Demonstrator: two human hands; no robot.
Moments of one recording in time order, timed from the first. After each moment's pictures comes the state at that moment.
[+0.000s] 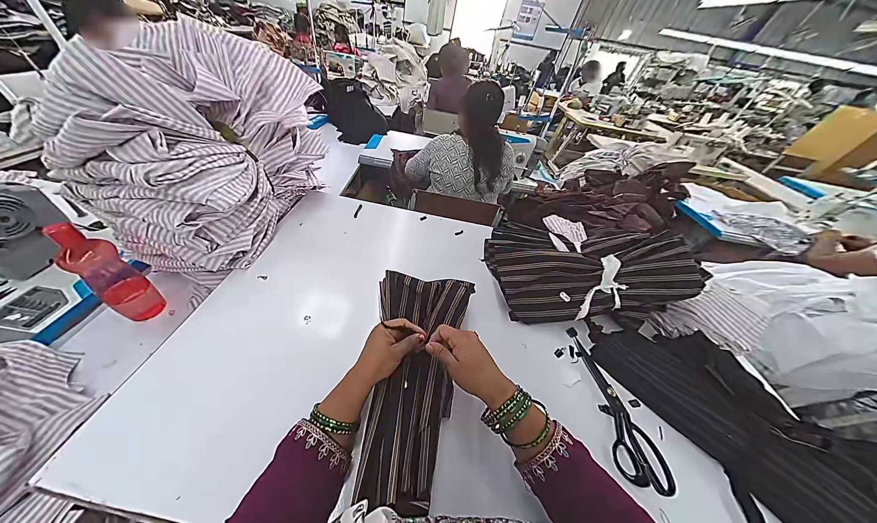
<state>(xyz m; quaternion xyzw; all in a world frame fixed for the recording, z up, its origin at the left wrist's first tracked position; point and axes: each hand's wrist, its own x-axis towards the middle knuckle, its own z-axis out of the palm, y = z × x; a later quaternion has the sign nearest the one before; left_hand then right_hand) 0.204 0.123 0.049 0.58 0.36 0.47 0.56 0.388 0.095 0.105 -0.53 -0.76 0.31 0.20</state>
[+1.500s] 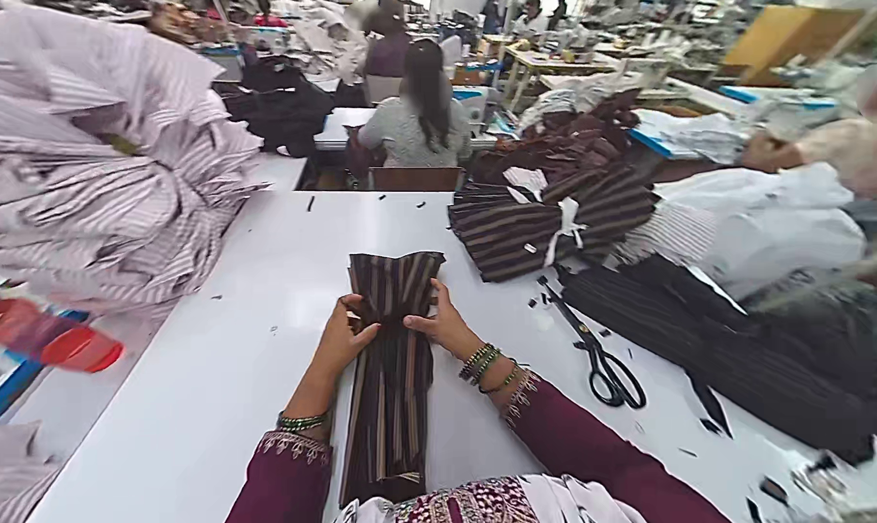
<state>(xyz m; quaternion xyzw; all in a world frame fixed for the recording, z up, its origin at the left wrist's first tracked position) 0.179 0.142 0.032 0.68 0.49 0.37 0.40 0.401 0.115 0.055 -0.59 -0.49 0.49 0.40</state>
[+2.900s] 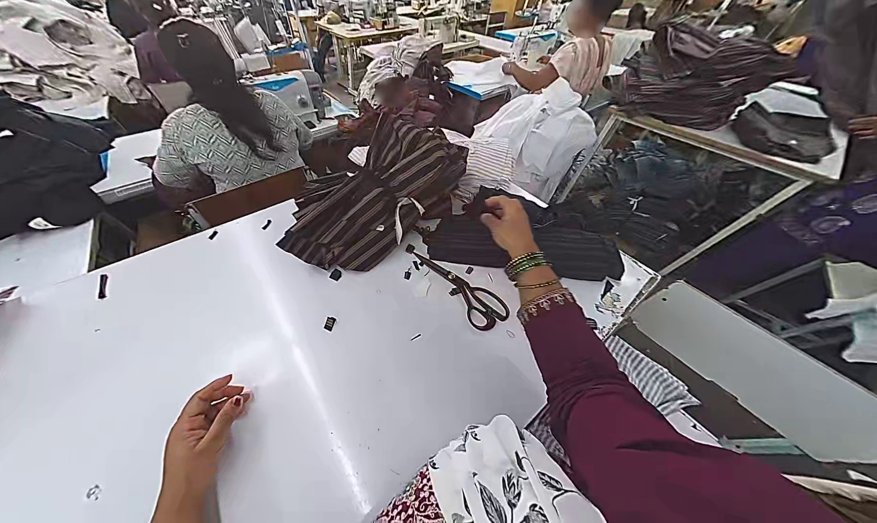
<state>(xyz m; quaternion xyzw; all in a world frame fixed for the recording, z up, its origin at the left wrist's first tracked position) 0.171 0.150 0.004 0.68 0.38 0.43 0.46 0.703 0.019 0.115 -0.83 -0.36 0.04 0.43</state>
